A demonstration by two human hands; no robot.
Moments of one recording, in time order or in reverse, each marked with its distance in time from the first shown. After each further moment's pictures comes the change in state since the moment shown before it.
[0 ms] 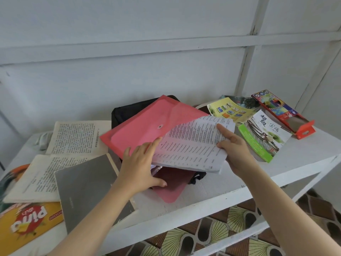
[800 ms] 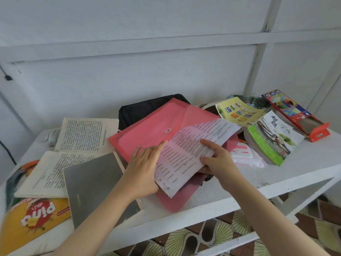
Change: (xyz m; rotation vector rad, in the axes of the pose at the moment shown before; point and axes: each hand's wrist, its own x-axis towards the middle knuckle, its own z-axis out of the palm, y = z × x) left_hand -0.012 -0.009 0.003 -0.093 0.027 0.155; right_hand -0.016 0.031 0.042 -0.214 -0.072 0.078
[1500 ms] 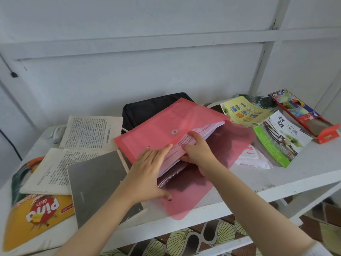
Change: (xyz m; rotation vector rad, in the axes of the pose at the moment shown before) left_hand -0.007 0.005 -0.002 -0.046 -0.062 -0.009; right_hand 0.034 -0.008 0.056 -0.083 -0.028 0.016
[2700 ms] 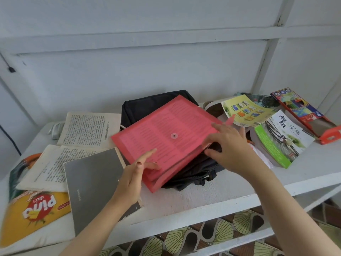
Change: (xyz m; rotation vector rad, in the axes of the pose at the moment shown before) left_hand -0.021 -0.013 0.025 -0.793 0.306 -0.190; right_hand -0.038 -0.032 -0.077 -1.186 0.004 -0.550
